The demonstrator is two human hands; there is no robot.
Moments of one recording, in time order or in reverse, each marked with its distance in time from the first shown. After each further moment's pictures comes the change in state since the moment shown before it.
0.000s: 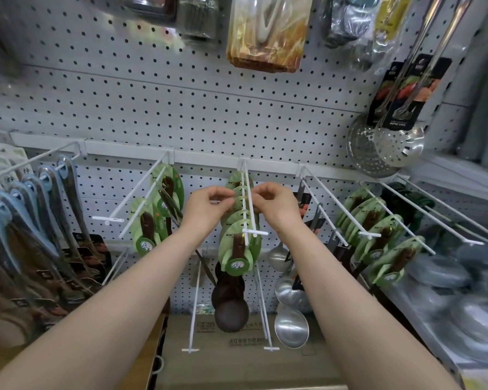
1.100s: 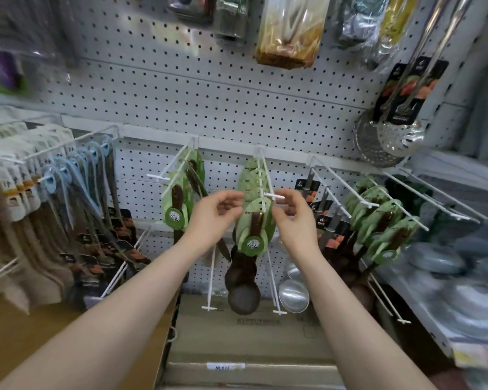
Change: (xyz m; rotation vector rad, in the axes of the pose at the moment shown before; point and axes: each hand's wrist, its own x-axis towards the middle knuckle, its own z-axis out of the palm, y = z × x) left_hand -0.089 -0.010 -0.031 0.044 -0.054 0.208; right_hand -0.100 0.018 0.003 -0.025 0.158 -0.170
